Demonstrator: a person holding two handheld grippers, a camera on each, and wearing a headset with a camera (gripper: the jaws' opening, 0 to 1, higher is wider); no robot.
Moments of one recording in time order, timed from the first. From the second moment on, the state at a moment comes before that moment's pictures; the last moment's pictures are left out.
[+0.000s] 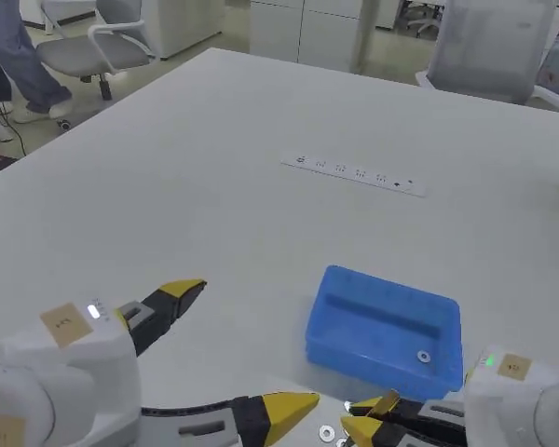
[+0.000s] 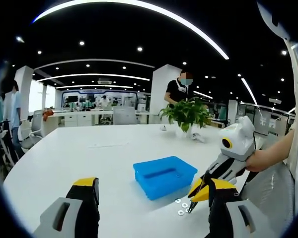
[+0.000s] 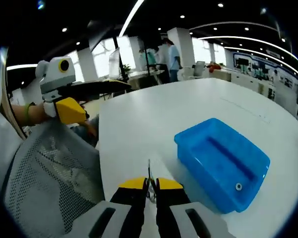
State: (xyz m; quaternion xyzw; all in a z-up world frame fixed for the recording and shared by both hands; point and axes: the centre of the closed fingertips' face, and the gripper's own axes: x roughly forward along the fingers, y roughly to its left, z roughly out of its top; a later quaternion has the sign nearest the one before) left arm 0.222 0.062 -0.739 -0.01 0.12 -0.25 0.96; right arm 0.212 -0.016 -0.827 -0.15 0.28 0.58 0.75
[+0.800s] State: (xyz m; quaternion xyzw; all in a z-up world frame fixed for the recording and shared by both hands) left arm 0.220 0.058 -0.742 -0.01 0.13 -0.26 0.96; right arm 0.254 -0.028 -0.769 -0.16 0.21 0.54 0.80
